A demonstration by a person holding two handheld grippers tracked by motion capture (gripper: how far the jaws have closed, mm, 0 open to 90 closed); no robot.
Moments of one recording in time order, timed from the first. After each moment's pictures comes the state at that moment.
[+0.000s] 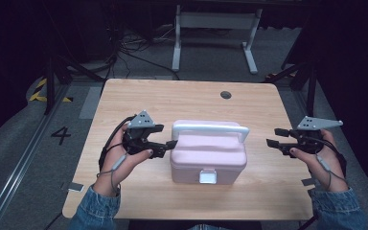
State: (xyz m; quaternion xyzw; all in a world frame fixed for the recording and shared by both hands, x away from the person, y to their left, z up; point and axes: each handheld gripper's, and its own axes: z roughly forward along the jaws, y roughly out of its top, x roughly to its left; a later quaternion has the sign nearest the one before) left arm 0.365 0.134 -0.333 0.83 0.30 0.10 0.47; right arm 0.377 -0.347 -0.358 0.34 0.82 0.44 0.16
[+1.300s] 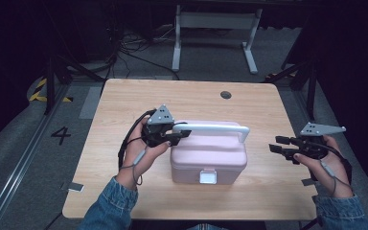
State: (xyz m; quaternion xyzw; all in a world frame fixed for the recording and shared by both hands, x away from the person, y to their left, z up) left arm 0.381 0.097 -0.329 0.83 0.25 0.11 0.49; right arm 0.365 -0.355 -0.369 0.37 0.81 0.44 0.14
